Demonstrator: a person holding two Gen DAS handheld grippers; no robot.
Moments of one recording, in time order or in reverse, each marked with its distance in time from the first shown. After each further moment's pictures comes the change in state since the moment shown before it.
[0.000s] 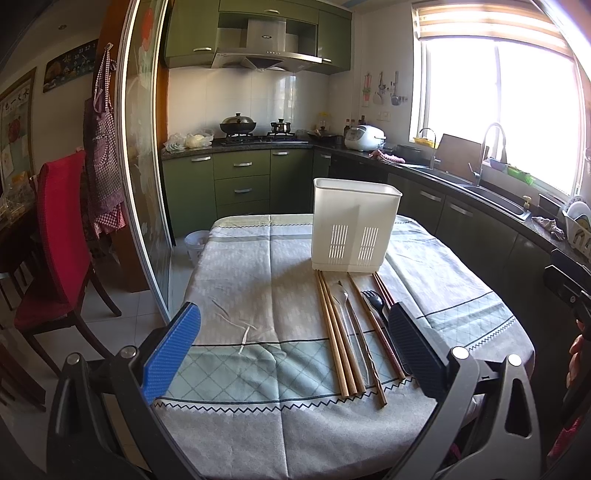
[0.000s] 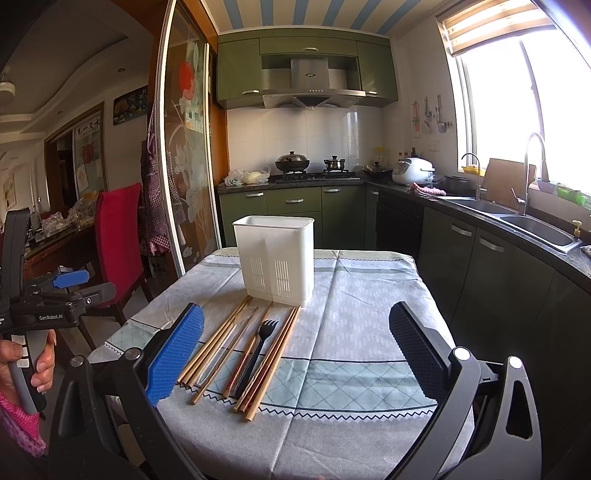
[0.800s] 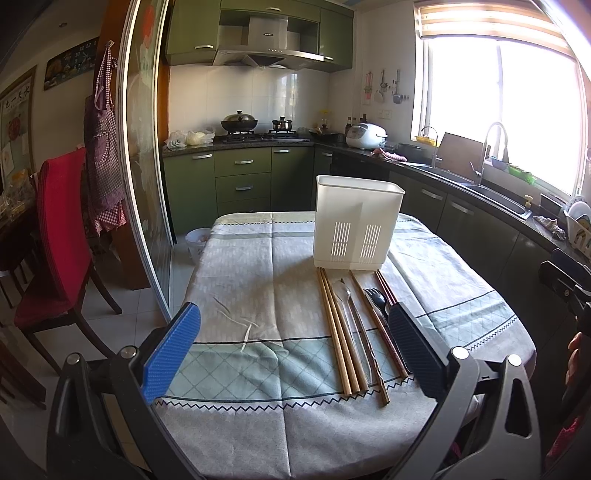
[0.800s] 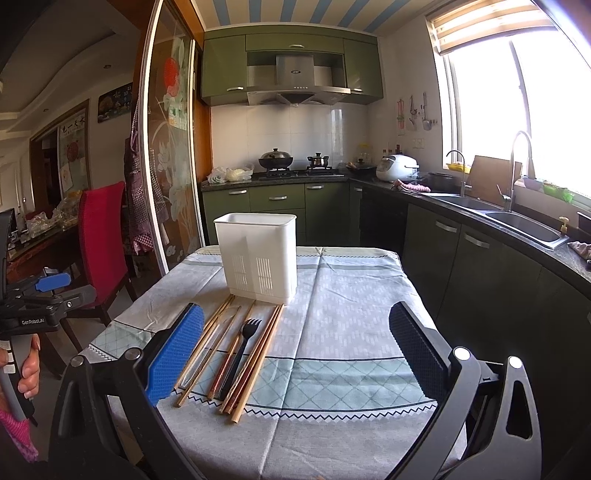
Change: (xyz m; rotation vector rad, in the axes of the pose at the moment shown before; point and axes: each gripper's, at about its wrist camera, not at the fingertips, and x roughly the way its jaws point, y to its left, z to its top) left arm 0.003 0.003 -0.004 -0.002 0.008 0.002; right arm 0.009 -0.003 0.000 0.010 0.015 -0.074
